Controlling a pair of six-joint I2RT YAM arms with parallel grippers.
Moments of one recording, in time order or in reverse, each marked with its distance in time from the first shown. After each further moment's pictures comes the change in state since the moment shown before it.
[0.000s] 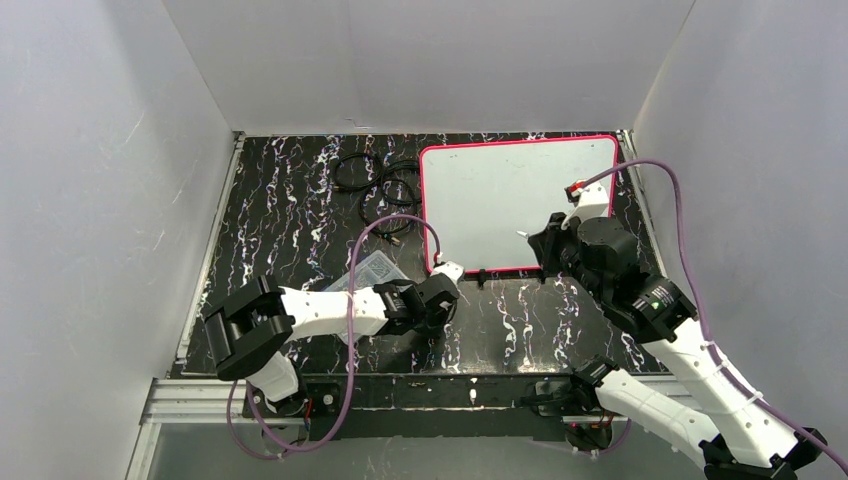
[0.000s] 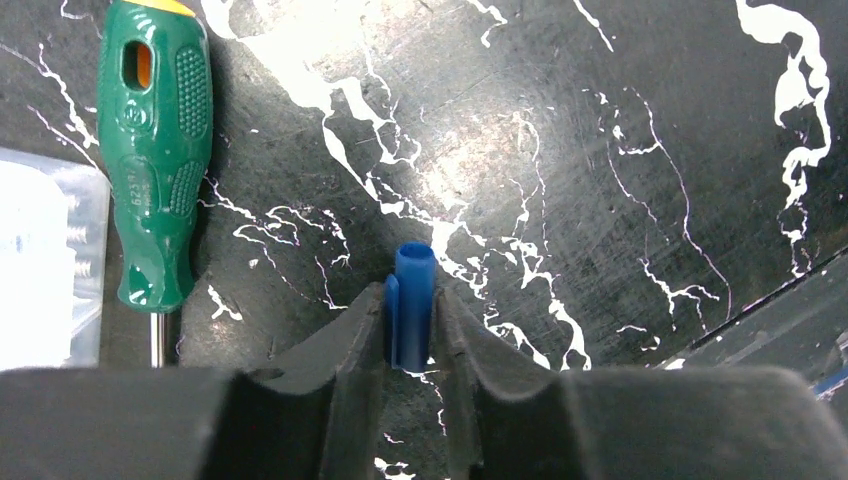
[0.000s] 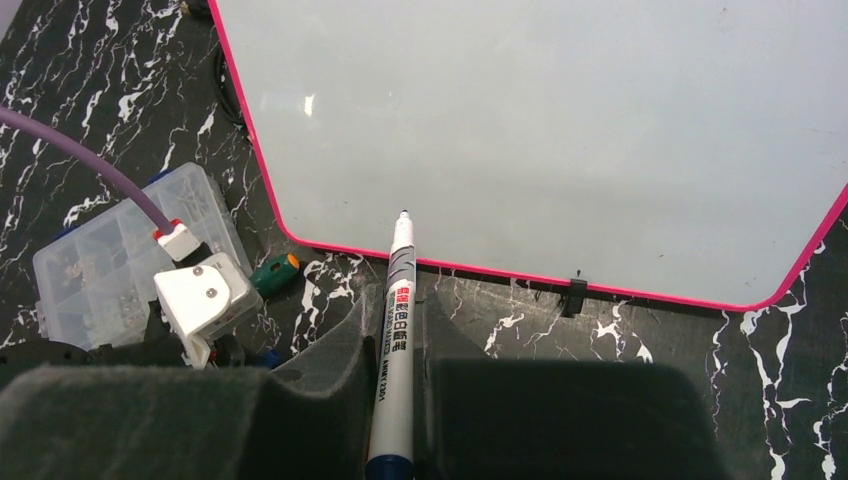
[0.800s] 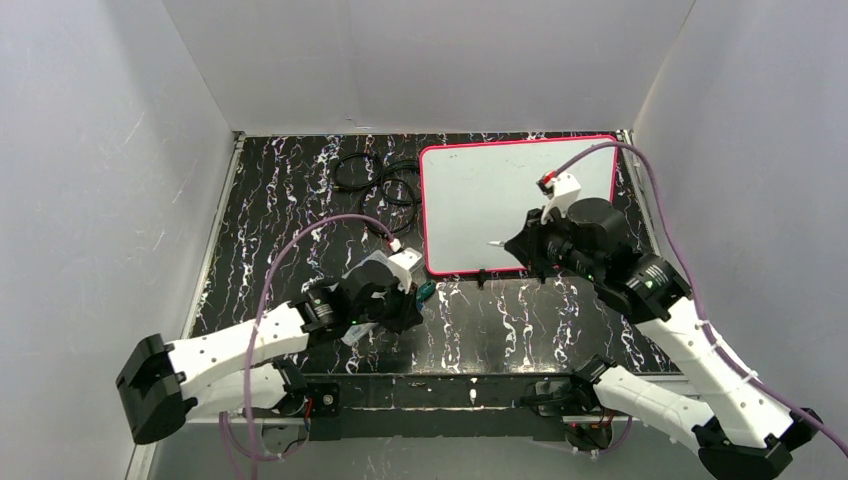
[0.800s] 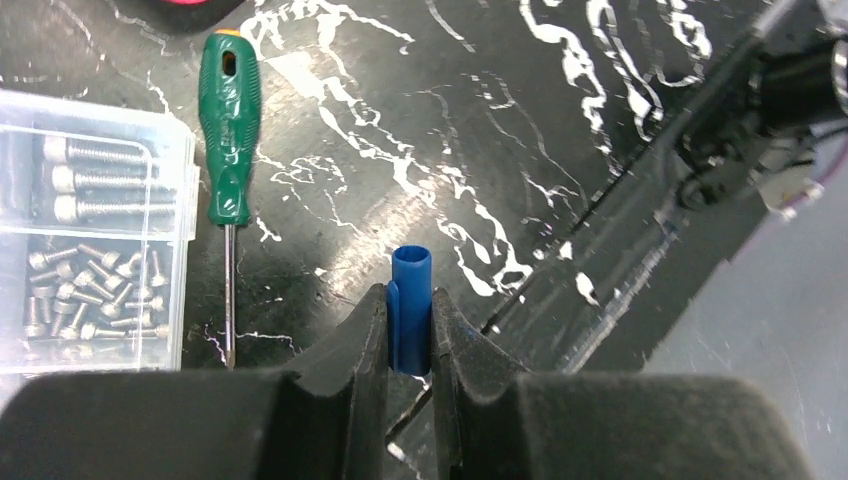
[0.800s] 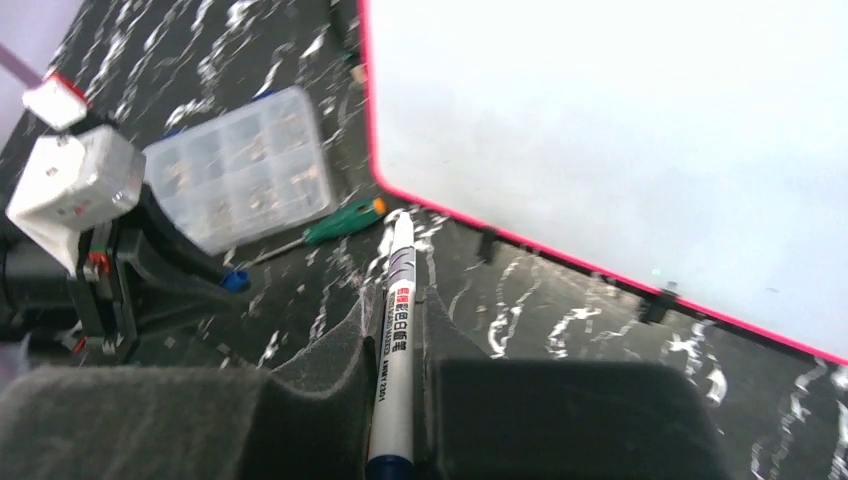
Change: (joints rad) left arm 0.163 -0.565 -0.191 -0.037 0.276 0.151; right arm 0.000 0.142 0.129 -0.074 -0.336 -0.049
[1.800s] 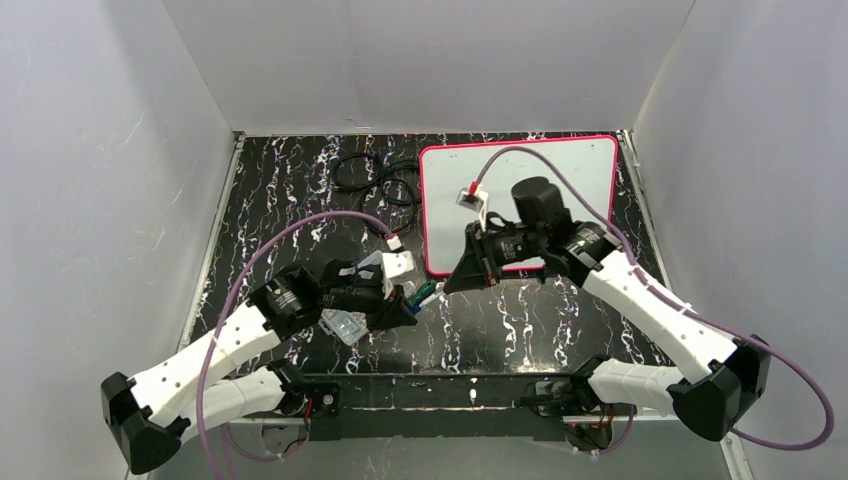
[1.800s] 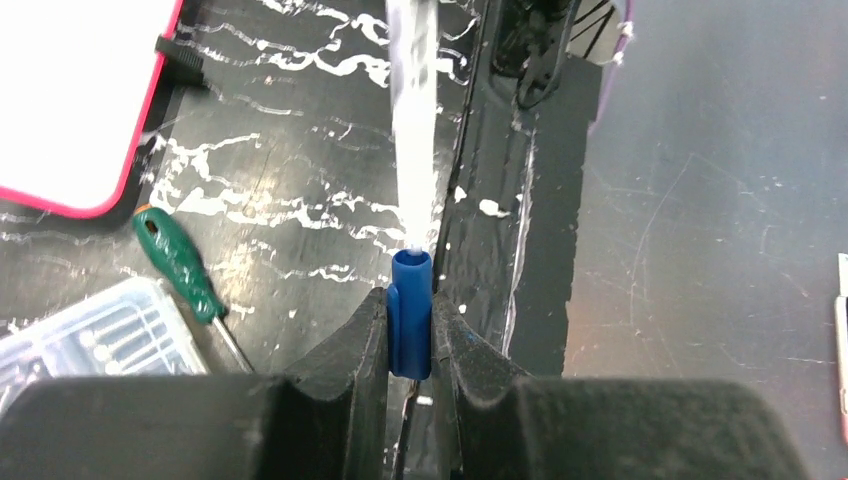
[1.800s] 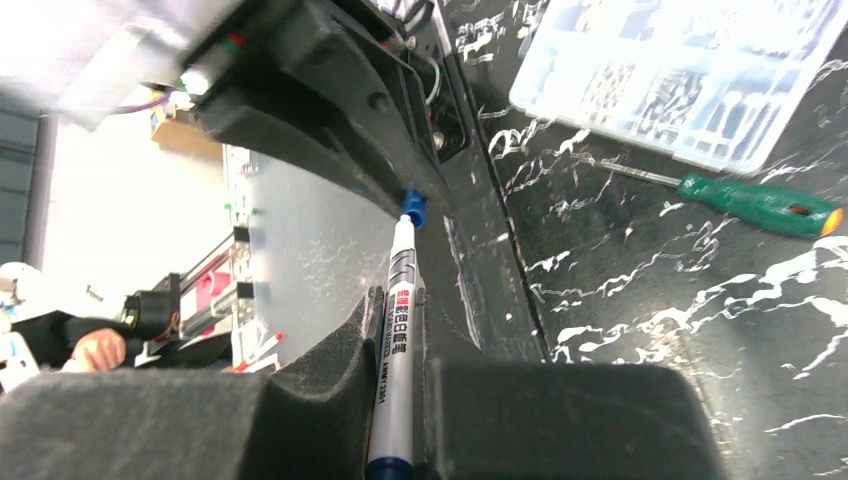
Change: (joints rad) left arm 0.143 -0.077 0.187 -0.182 0.523 0.465; right arm 0.039 0.288 -0.032 0.216 -0.843 0.032
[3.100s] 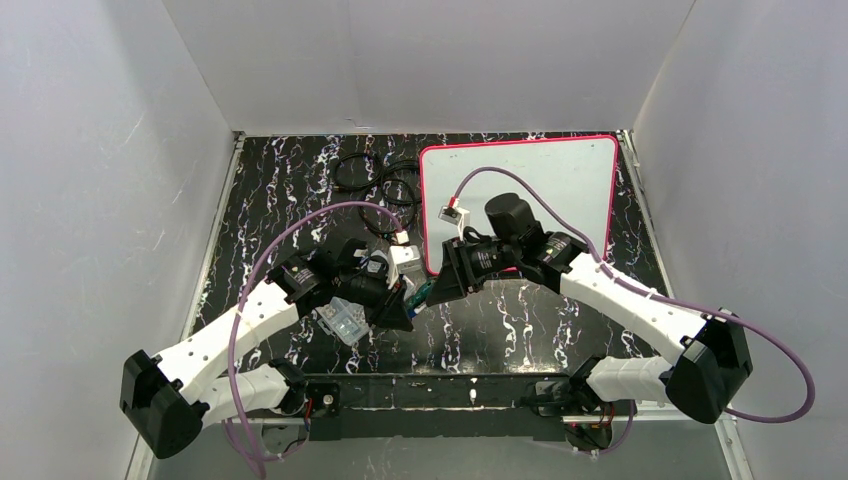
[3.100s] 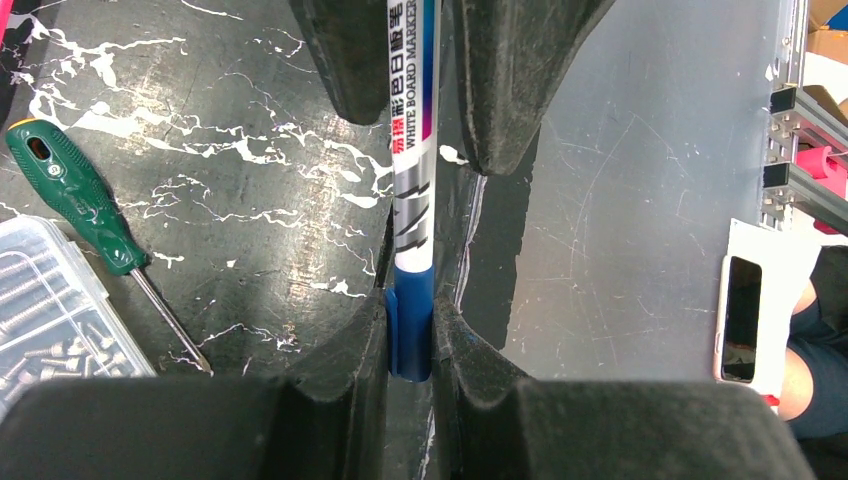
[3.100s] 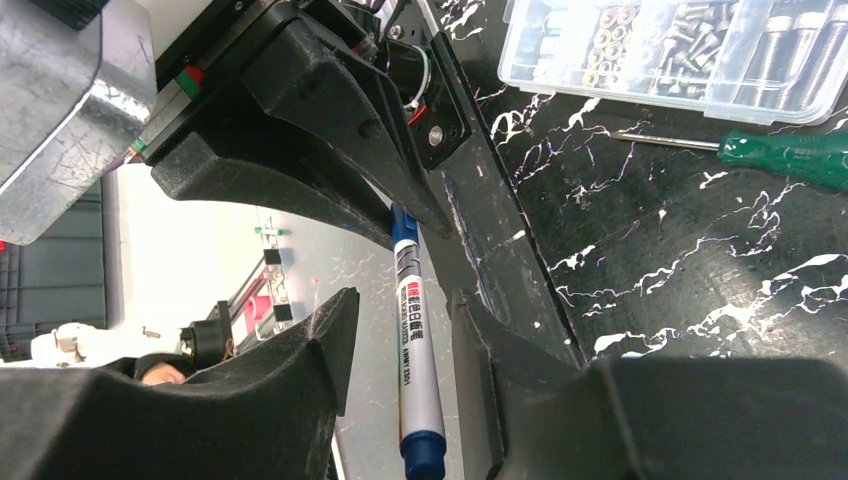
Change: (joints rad) left arm 0.101 0.126 0.031 -0.163 0.149 0.014; right arm 0.060 0.075 -0.101 0.169 0.072 0.196
